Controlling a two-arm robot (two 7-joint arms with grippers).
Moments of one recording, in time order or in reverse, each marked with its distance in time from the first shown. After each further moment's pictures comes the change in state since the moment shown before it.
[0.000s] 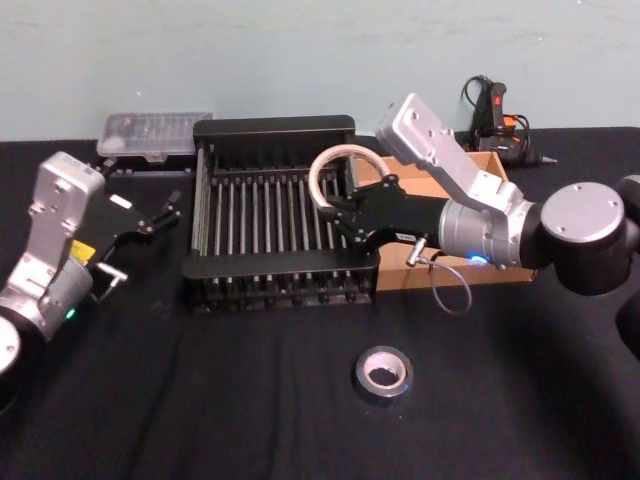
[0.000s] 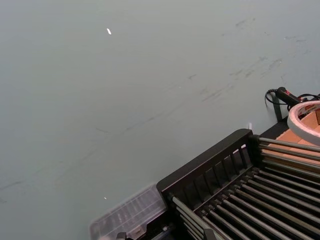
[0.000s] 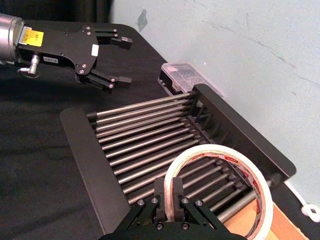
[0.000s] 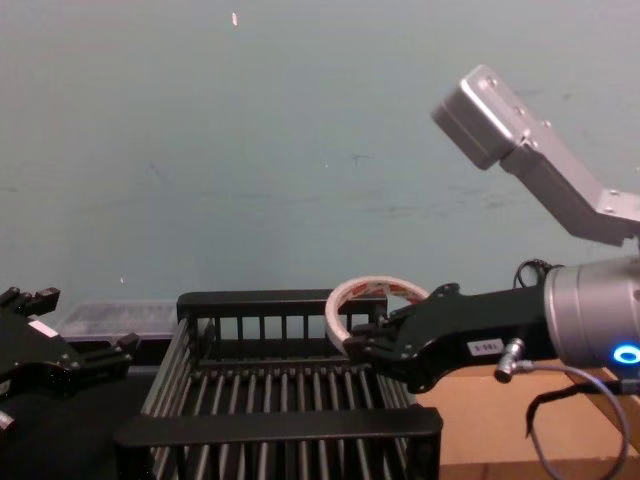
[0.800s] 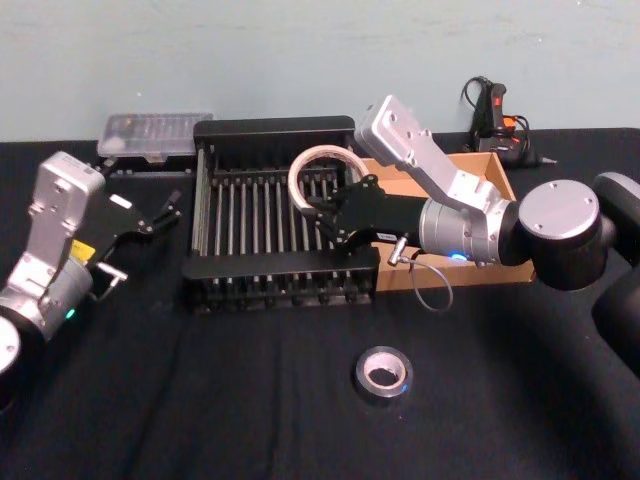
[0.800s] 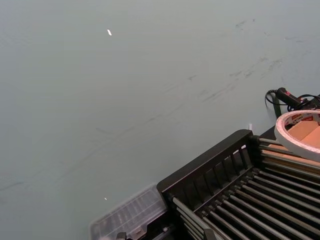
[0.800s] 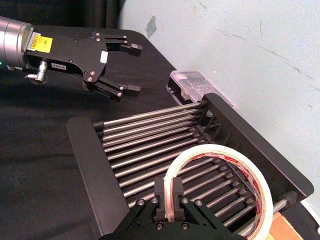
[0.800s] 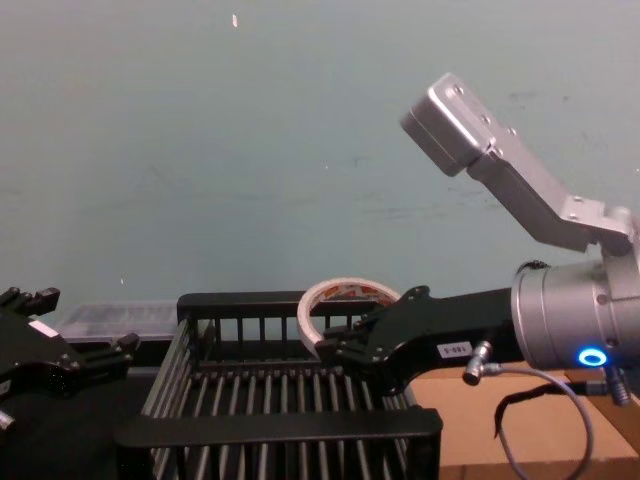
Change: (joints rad) left arm 0.000 0.000 0.000 0.000 0.000 0.000 0.000; right arm 0.036 -0.039 -0.029 0.067 -0.001 -0.045 0.018
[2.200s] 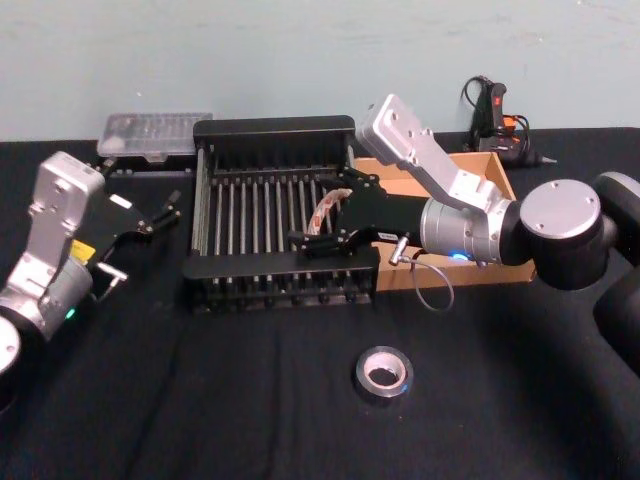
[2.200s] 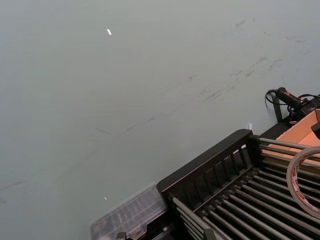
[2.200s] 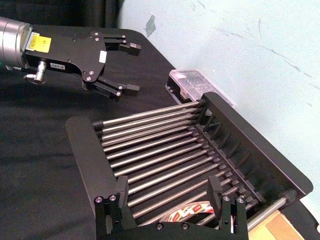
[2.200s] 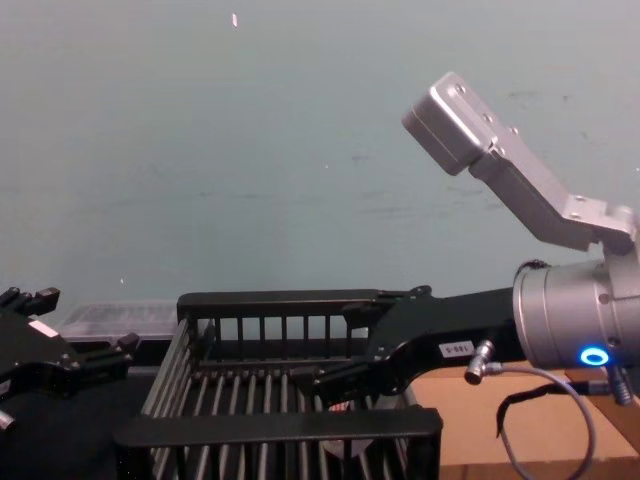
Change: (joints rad) left arm 0.000 0.000 0.000 0.000 0.000 0.000 0.000; right arm -0.002 0.002 0.003 -0.004 0.002 0.007 -0.002
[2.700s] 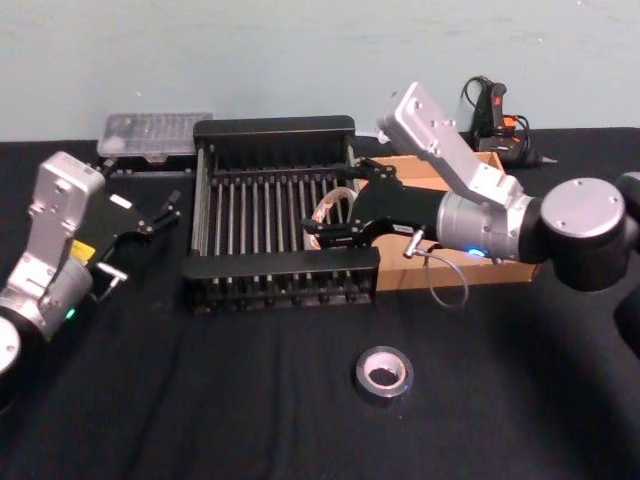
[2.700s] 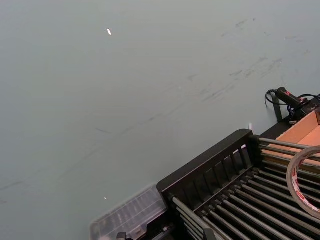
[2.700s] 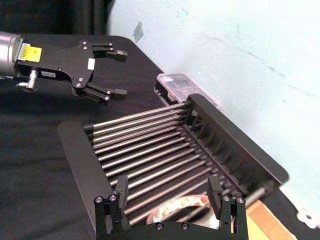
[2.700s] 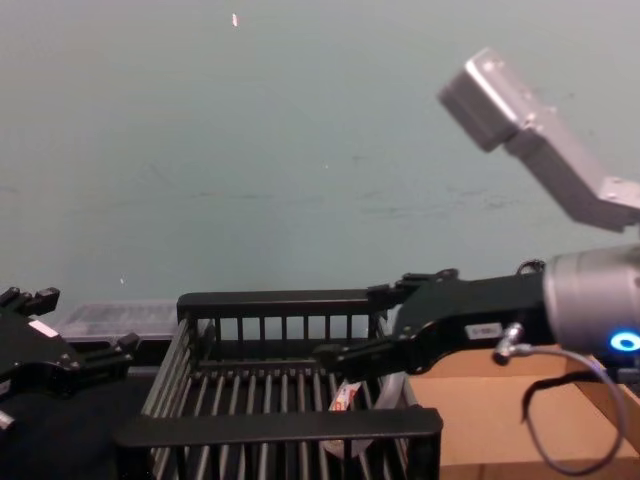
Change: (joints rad) left arm 0.000 0.000 0.000 0.000 0.000 0.000 0.000; right arm -0.033 0.034 0.038 -0.064 0.028 0.022 -0.026
